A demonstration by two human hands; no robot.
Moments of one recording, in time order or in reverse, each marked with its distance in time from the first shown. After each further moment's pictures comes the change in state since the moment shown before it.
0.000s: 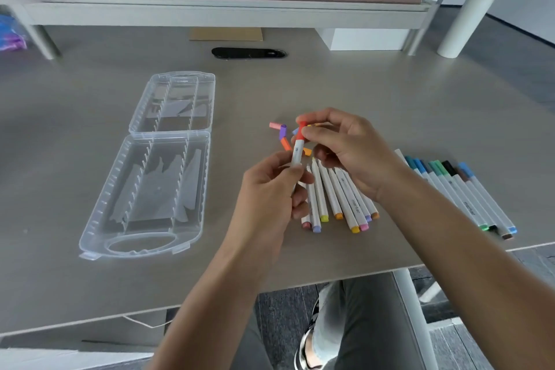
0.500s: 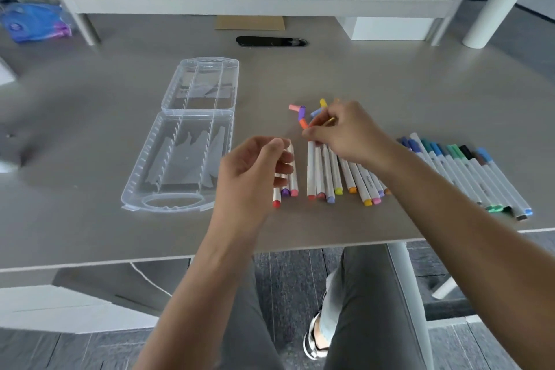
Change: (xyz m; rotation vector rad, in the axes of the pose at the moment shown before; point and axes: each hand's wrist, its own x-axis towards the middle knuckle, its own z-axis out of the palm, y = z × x) left_hand -0.032 0.001 -0.041 0.228 0.165 0.255; right_hand -0.001 0.000 0.024 -0.494 -0.004 0.004
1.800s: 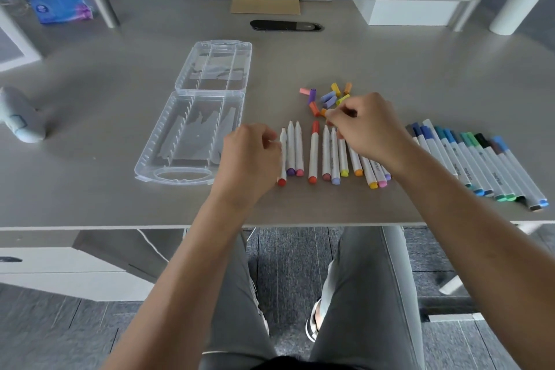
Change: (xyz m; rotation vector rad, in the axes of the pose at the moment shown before) left_hand 0.019 -0.008 -0.012 0.848 0.068 0.113; right_hand -0.011 0.024 -0.002 -0.235 0.124 -0.180
